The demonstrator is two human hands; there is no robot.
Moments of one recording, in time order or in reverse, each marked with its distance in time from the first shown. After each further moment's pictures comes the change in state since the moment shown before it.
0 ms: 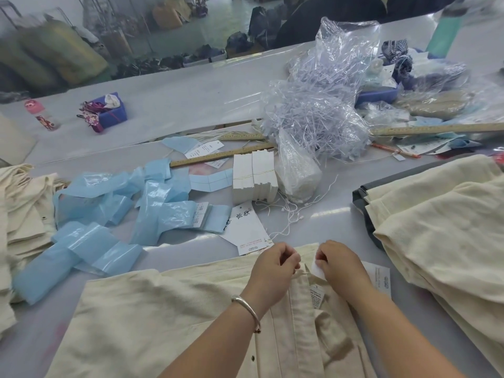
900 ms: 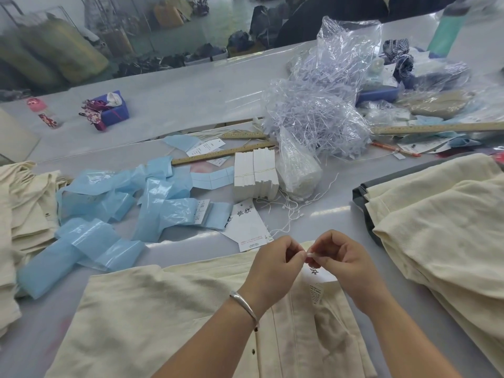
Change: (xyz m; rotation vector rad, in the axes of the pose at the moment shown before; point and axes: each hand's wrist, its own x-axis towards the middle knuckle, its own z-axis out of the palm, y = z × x) left_hand -0.012 0.019 -0.008 0.266 0.010 0.185; right_hand -0.040 -0.028 -0.030 1.194 0.032 -0.126
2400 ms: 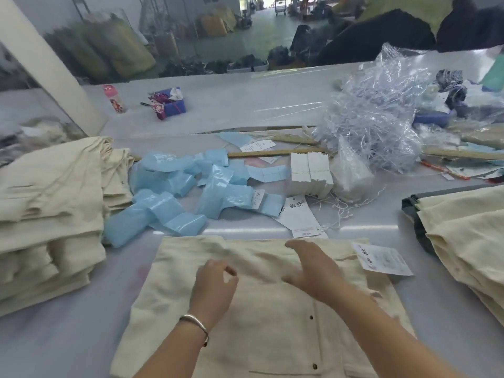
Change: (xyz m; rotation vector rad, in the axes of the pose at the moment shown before) left_hand -0.133 -0.137 -0.140 0.306 0.315 -0.349; right_hand -0.014 0.028 0.148 -1.200 -0.353 -0.006
